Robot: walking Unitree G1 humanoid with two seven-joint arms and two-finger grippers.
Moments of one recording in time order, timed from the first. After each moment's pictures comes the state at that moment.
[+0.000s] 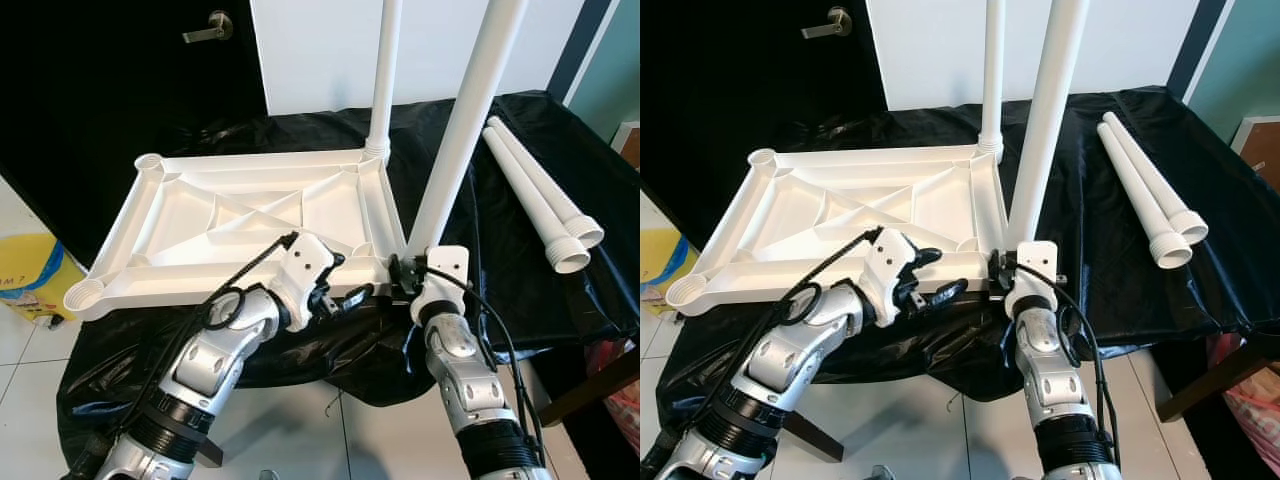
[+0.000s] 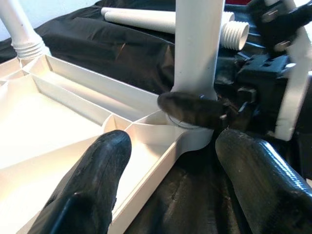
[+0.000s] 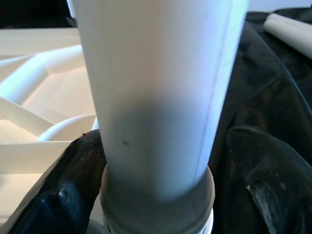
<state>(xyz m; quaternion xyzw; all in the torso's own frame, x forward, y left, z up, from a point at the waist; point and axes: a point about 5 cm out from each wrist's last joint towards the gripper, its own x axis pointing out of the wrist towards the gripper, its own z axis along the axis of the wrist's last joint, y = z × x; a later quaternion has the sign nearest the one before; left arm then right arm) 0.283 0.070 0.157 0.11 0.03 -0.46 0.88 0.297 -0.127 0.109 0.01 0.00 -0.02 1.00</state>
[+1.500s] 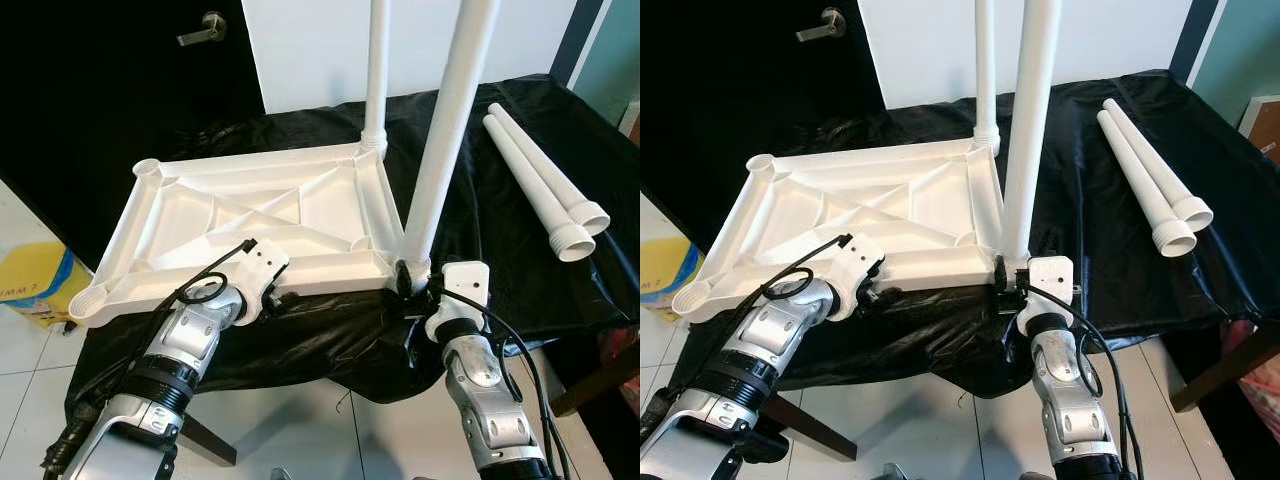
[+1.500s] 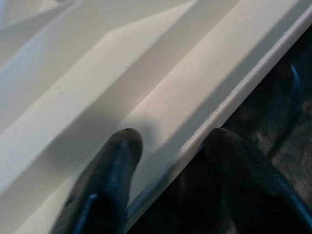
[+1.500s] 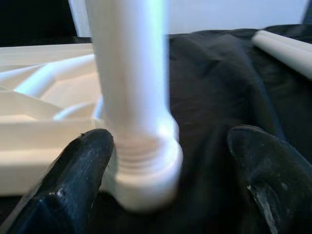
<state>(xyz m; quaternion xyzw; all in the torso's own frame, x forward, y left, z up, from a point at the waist) 0.334 0.140 0.119 0.21 0.20 -0.31 0.91 0.271 -0.138 0.114 -0.01 -0.04 0.00 1.00</state>
